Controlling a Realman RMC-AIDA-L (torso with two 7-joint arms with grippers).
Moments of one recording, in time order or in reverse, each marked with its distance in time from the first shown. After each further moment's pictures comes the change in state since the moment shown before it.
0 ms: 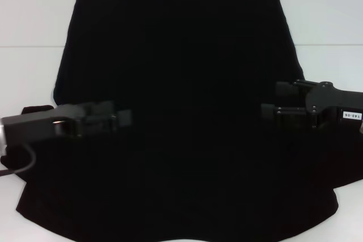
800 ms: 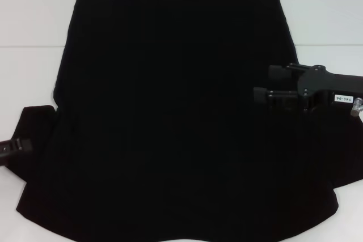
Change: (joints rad) left arm 0.115 0.018 -0.182 0.235 0.357 -0.162 -0.537; right arm 0.044 0.005 0.001 -0.009 0.013 0.027 0.011
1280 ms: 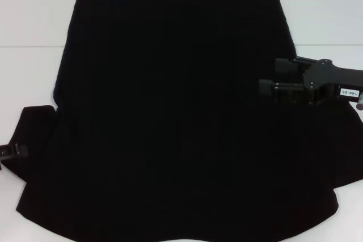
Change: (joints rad) left arm -0.037 0.008 0.008 -0.011 0.107 -0.064 -0.039; right arm 0.001 -0.007 0.032 0.000 0.001 0.000 0.001
